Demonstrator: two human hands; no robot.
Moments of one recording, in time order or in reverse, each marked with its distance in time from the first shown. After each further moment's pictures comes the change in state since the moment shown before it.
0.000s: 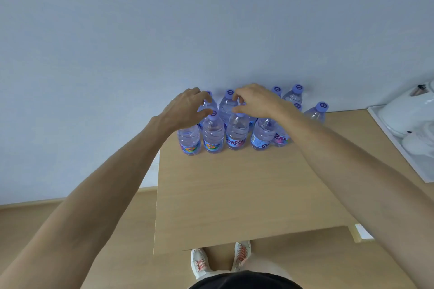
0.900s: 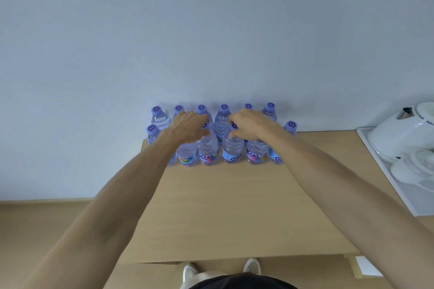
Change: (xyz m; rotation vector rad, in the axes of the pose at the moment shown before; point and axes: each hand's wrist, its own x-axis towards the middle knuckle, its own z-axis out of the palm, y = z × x) left_hand 0.053 0.093 0.049 0.383 -0.176 -0.151; right_hand -0.032 0.080 -0.003 -0.165 -0.108 -0.075
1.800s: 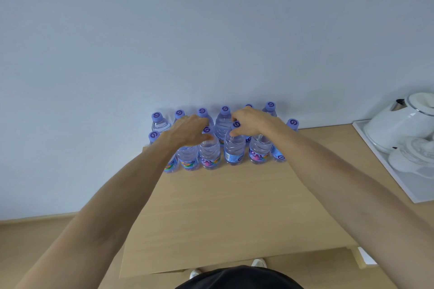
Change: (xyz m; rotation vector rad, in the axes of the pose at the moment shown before) left_hand 0.006 -0.016 0.002 -0.083 -0.066 0.077; right_hand 0.012 0.000 -0.003 0.119 -0.081 0.125
